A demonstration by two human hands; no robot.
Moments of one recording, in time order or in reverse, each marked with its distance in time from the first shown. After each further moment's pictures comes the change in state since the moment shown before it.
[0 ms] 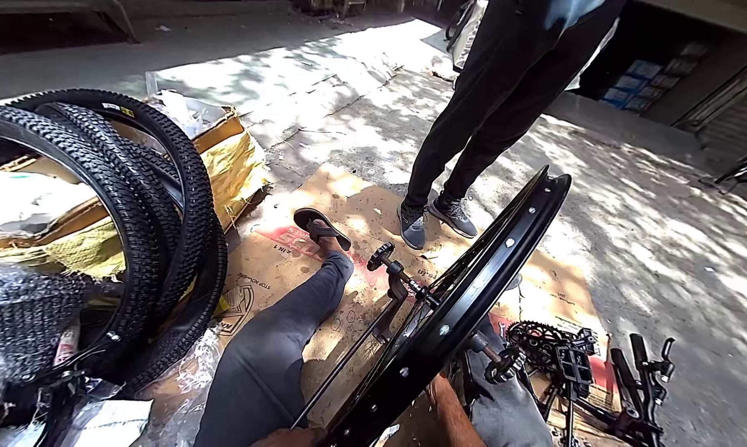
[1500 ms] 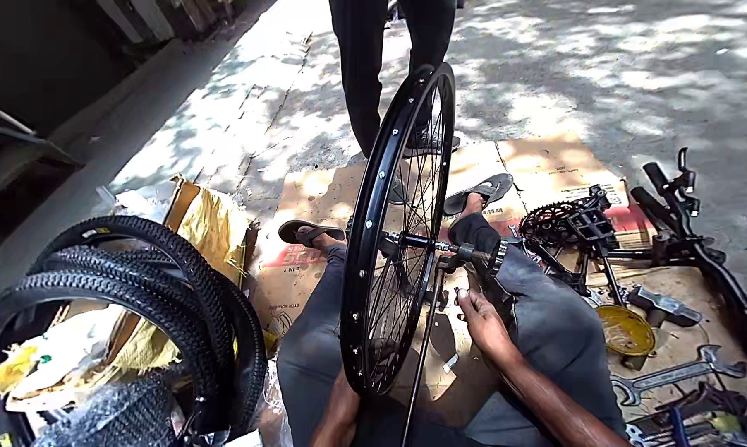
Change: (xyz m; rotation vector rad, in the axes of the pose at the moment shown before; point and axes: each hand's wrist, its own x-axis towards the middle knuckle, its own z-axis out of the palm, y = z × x) left_hand 0.053 -0.035 0.048 -1.017 -0.320 -0.474; right_hand -0.124 -0.037 -0.035 -0.279 0.010 -0.295
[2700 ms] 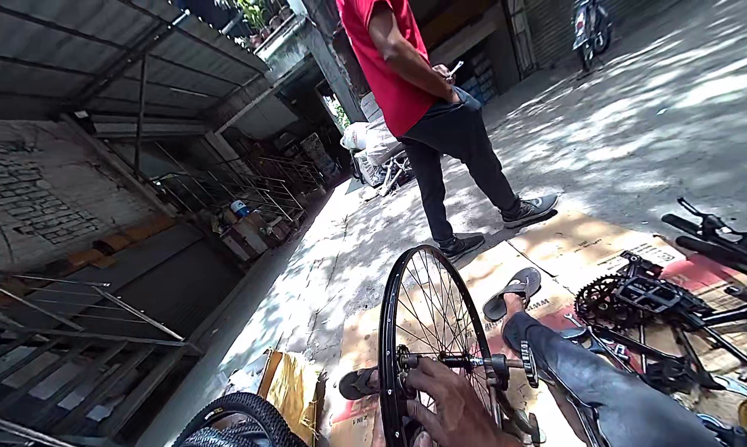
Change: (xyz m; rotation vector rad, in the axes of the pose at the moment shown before) left_hand -0.009 0.148 0.061 0.320 0.087 0.824; right_hand -0.016 -0.176 0.056 -0.158 0.045 -1.036
